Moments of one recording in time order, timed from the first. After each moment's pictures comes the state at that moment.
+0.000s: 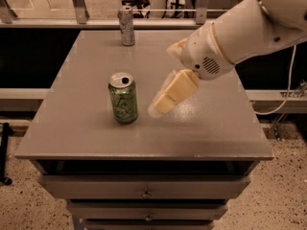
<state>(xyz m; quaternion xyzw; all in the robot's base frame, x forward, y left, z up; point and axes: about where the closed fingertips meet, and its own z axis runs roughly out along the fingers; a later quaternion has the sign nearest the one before) 0.484 -0.030 0.952 -0.57 0.72 0.21 0.34</state>
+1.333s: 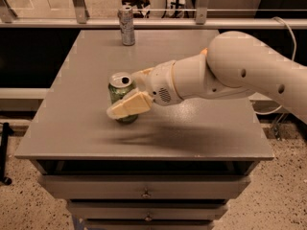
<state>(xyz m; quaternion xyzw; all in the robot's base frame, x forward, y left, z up) 0.516 0.054 0.888 -0.48 0.71 0.31 0.42</state>
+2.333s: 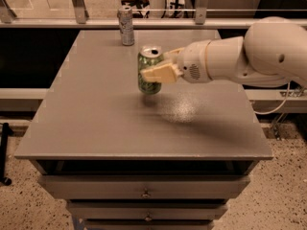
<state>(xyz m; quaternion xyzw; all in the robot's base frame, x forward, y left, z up) 0.575 -0.019 0.922 -0.41 0.73 0.27 0.48</state>
